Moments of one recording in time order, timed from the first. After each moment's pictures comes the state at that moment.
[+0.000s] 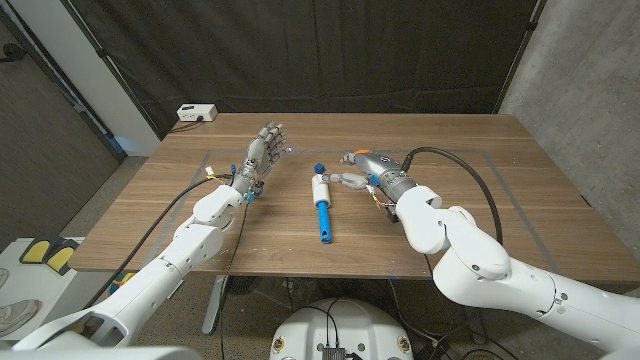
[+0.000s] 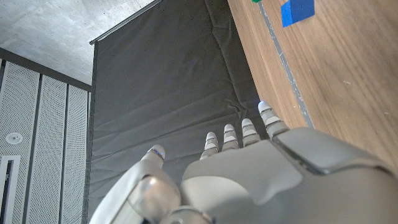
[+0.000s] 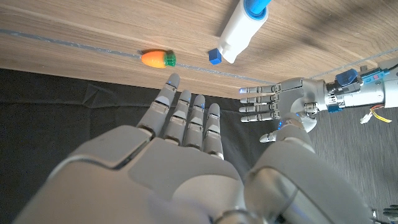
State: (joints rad) left arm 0.90 0.56 0.39 -1.43 -0.66 -0.31 -0.12; left_hand 0.03 0.07 0.37 0.16 0.27 -0.07 -0.07 0.19 0.17 -0.05 0.04 0.21 0.18 -0.08 0.07 0.19 0.18 0.00 0.18 0.33 0.19; right arm -0.80 -0.84 -0.99 -2.51 -0.71 -1.00 0.16; right_hand 0.37 -0.01 0.25 -0.14 0.22 0.32 0.05 0.25 0.19 0.36 0.08 0.26 0.20 0.32 0.01 0.26 0.19 0.44 0.08 0.24 0.18
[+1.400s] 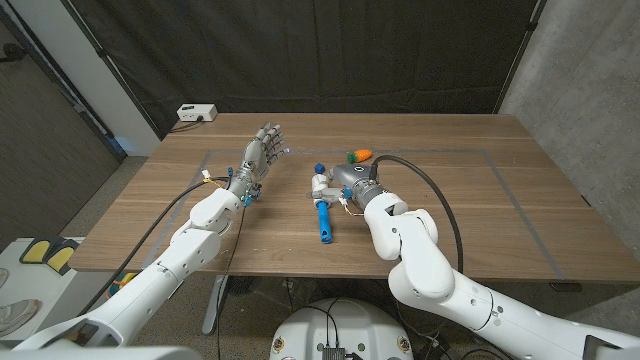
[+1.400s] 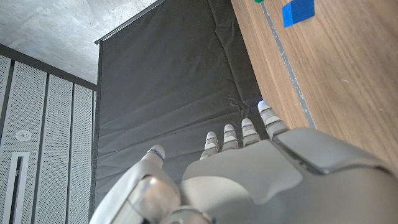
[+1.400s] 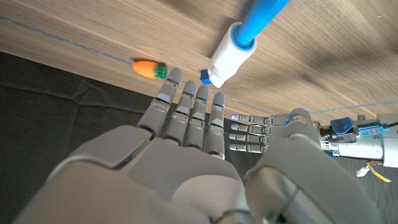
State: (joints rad) left arm 0.94 0.58 0.38 -1.45 -0.66 -0.34 -0.12; left_hand 0.03 0.07 0.36 0.16 0.27 -0.06 -0.06 0.19 0.17 -0.04 0.04 0.21 0.18 -0.07 0.07 0.19 0.18 0.00 0.18 0.33 0.19; right arm -0.89 -0.56 -0.99 -2.30 -1.28 -0.87 0.57; right_hand 0.41 -0.05 0.22 -0.14 0.26 0.47 0.02 0.28 0.19 0.47 0.07 0.29 0.21 0.44 -0.02 0.29 0.23 0.50 0.10 0.25 0.18
